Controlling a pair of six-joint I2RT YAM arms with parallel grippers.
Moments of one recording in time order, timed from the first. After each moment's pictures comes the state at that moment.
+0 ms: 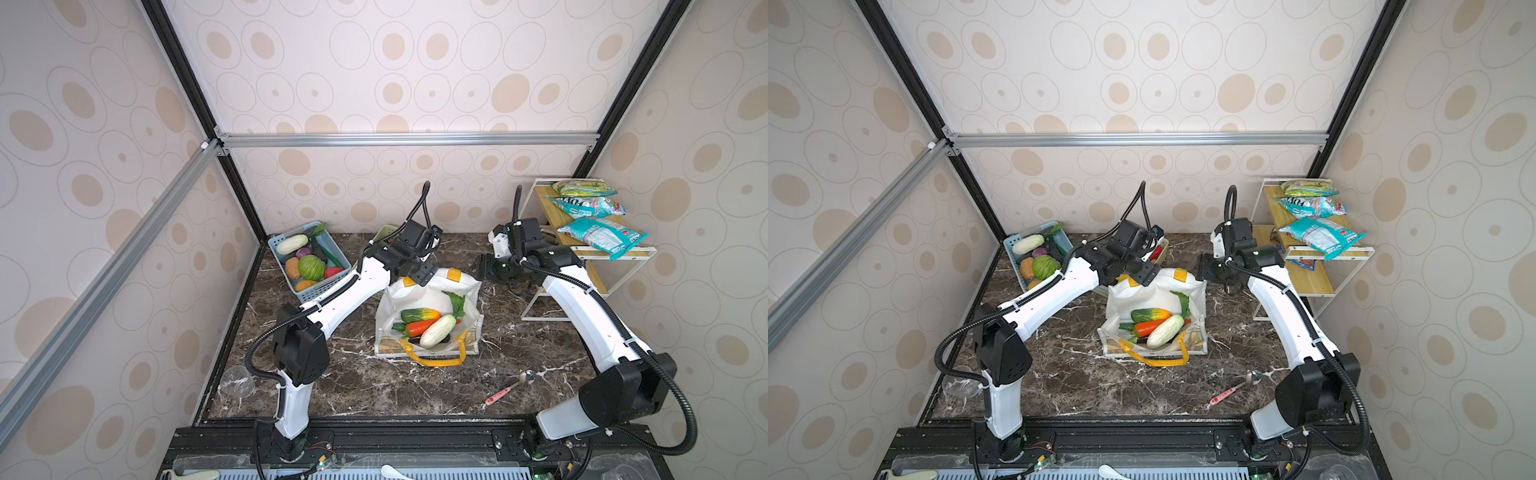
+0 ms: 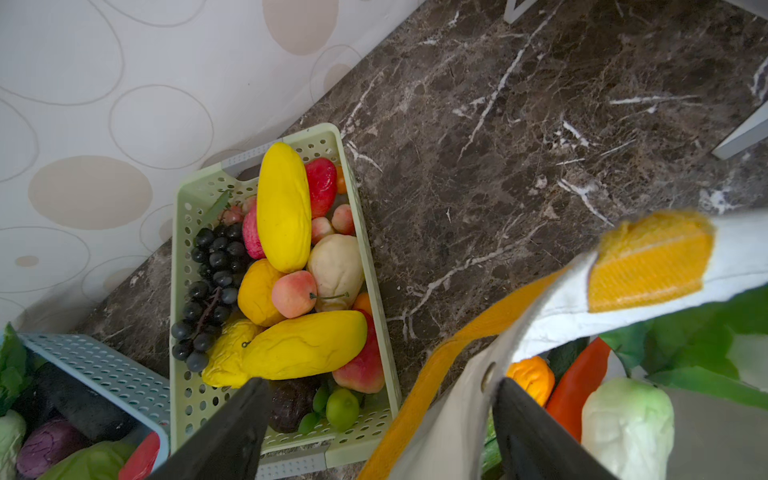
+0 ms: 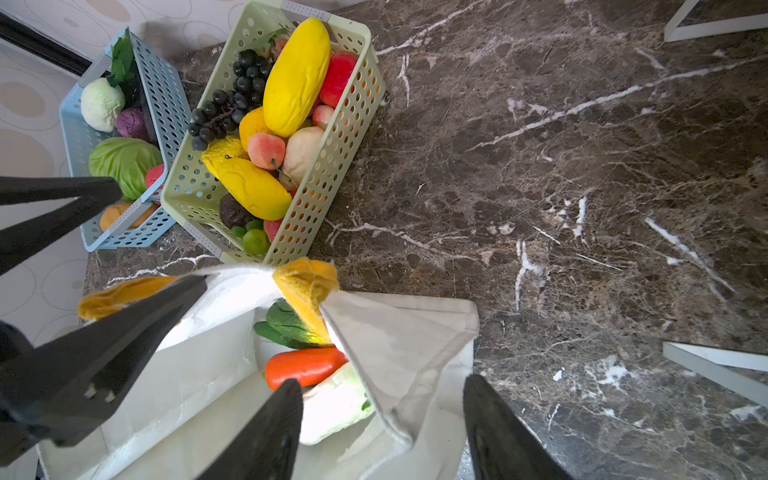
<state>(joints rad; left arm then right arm) -0.70 1.97 1.91 -0.76 -0.16 0.14 0.21 1.50 1.52 -0.95 -0.20 0.31</state>
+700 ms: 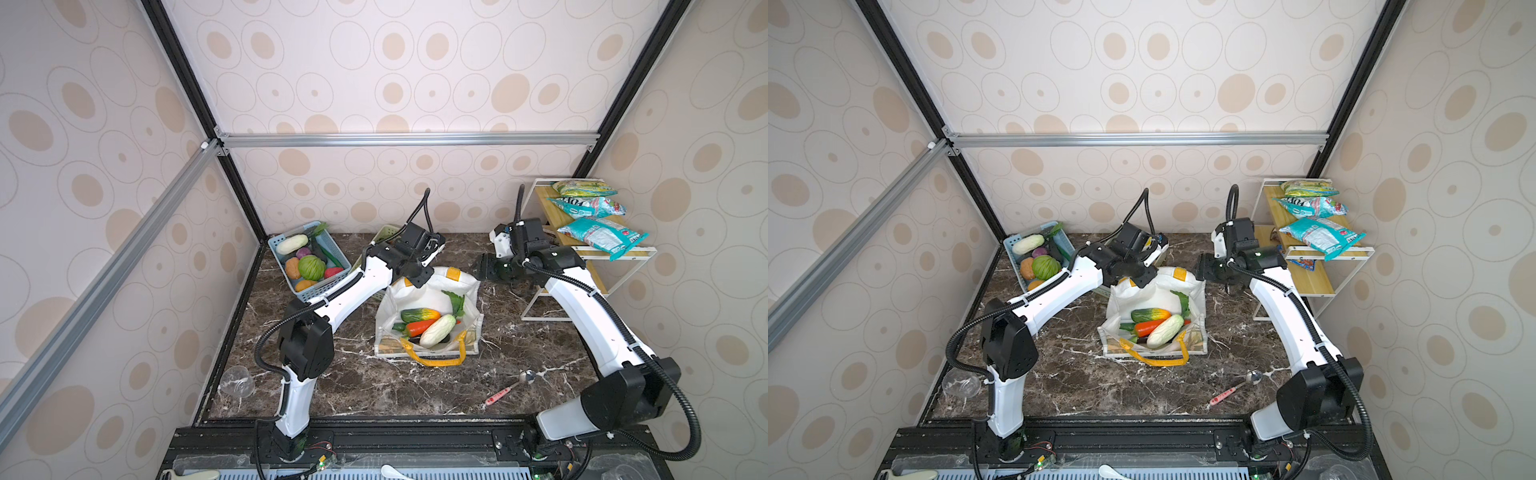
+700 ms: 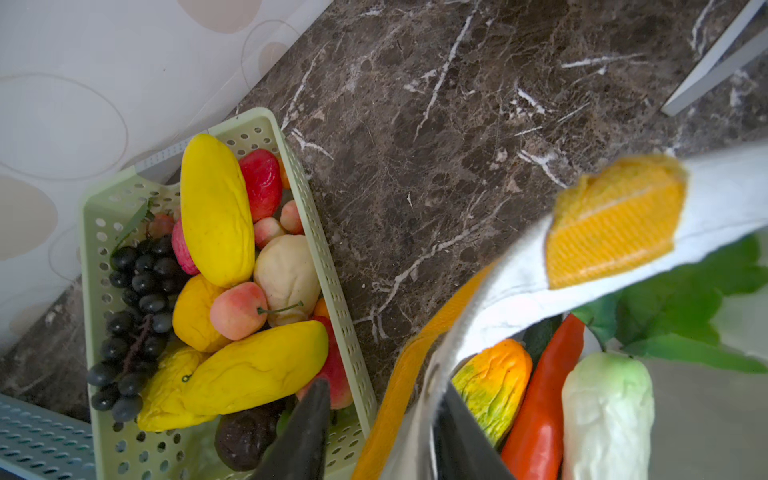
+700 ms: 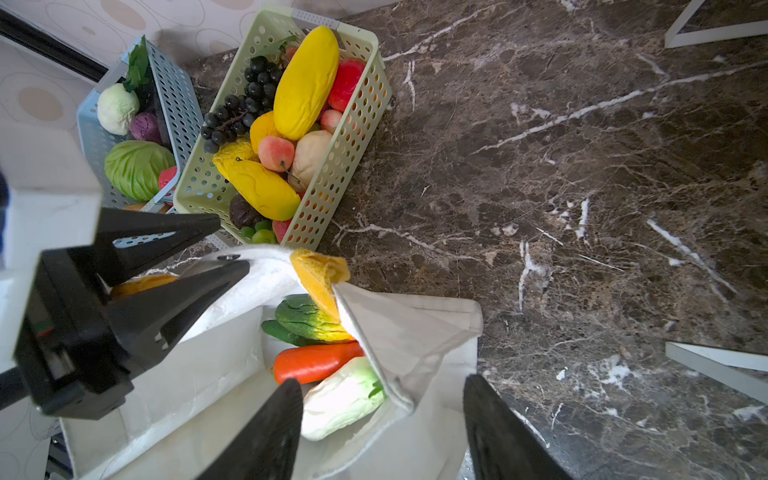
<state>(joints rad) -0.68 2.00 1.91 -0.75 -0.01 0.20 0.21 1.48 1.52 -0.95 -0.21 0.32</state>
